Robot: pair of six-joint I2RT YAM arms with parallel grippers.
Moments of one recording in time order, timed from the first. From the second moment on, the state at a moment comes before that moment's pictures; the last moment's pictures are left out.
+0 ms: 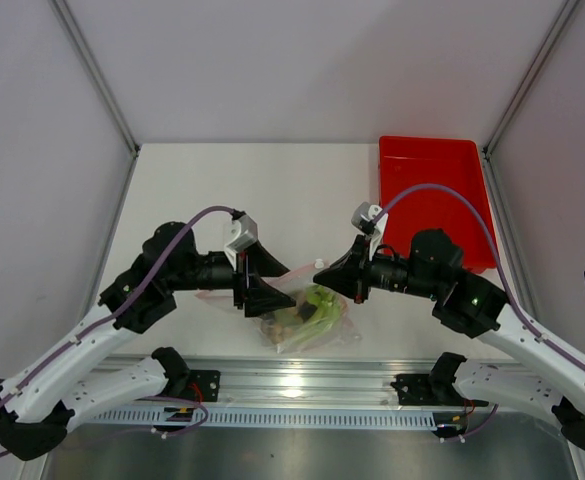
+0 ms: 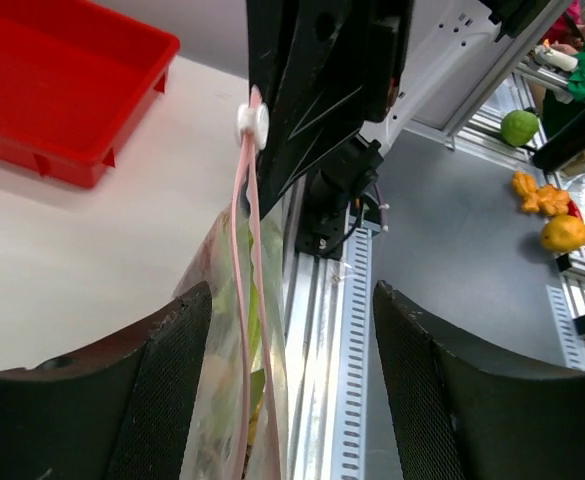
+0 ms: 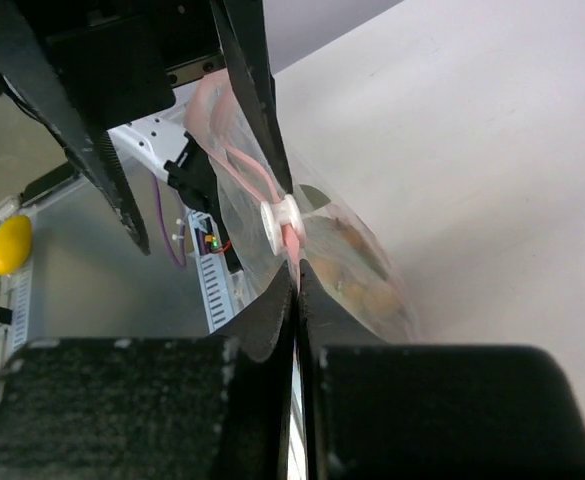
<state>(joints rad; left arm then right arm) -0.81 0.82 0.99 -0.34 0.66 -0.21 0.93 0.86 1.00 -0.26 -0.37 0.29</state>
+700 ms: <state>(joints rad) -0.81 0.93 1.04 -0.13 0.63 -0.31 0.95 0.85 0.96 -0.20 -0.36 0.40</state>
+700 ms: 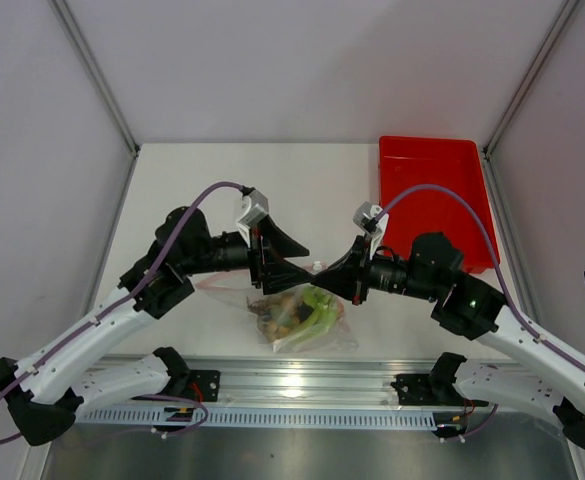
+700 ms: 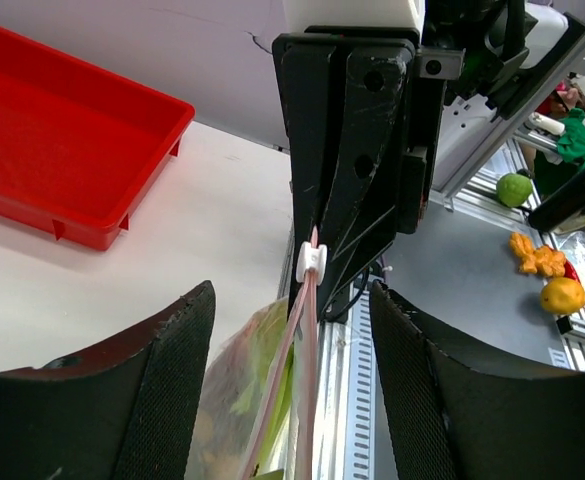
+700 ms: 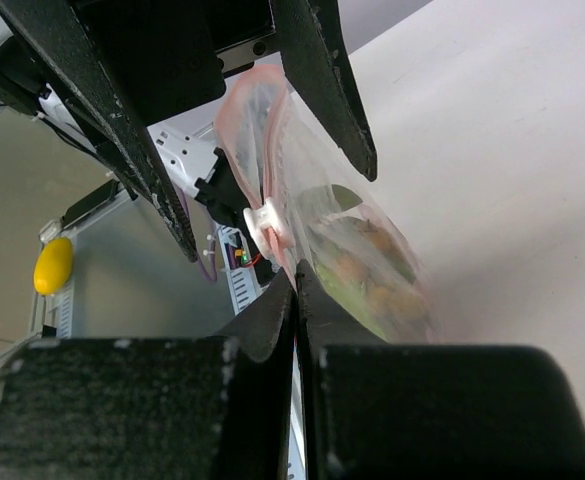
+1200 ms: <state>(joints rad) -0.81 0.99 1.06 -0.07 0.64 -0.33 0.95 0.85 0.96 -0.20 -0.36 0.41</state>
